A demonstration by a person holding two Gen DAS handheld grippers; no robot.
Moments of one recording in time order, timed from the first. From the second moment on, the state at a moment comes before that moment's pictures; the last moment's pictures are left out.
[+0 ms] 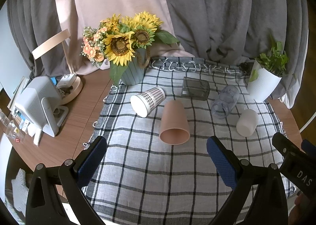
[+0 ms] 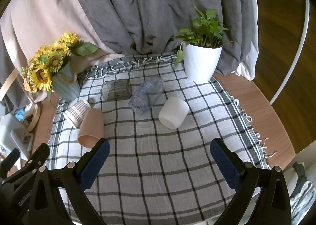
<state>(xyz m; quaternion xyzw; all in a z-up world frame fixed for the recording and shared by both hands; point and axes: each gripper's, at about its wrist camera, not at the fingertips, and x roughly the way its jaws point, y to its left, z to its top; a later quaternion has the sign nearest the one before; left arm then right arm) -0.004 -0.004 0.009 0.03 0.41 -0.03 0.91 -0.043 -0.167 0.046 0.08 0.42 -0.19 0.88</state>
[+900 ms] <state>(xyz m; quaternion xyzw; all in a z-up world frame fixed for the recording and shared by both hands) -0.005 -0.004 0.009 0.03 0.41 -0.03 0.91 -0.042 -0.168 0.046 0.08 0.42 -0.19 0.88</state>
